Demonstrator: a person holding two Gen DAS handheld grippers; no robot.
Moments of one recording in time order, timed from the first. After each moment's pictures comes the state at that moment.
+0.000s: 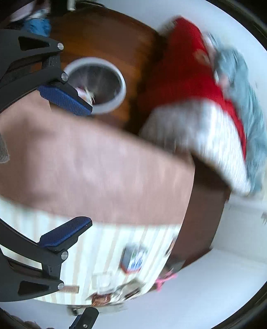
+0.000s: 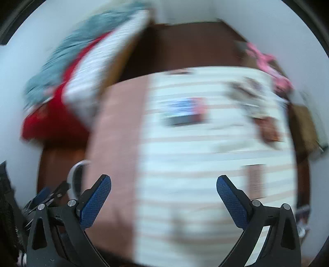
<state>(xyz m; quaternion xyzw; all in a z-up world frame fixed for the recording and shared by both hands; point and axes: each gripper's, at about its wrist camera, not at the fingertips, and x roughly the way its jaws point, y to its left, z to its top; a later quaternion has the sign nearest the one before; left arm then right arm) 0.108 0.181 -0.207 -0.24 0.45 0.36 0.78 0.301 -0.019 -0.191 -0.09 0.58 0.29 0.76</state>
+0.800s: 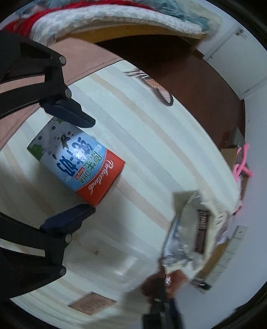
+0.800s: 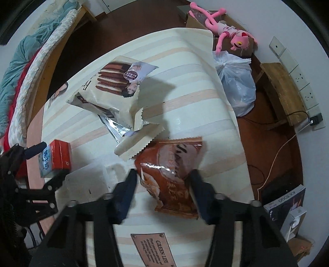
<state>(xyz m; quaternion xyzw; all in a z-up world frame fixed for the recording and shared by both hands) 0.386 0.129 -0.278 0.08 0.60 -0.01 0.79 0.483 -0.073 -0.306 -0.05 0.65 0.20 0.73</state>
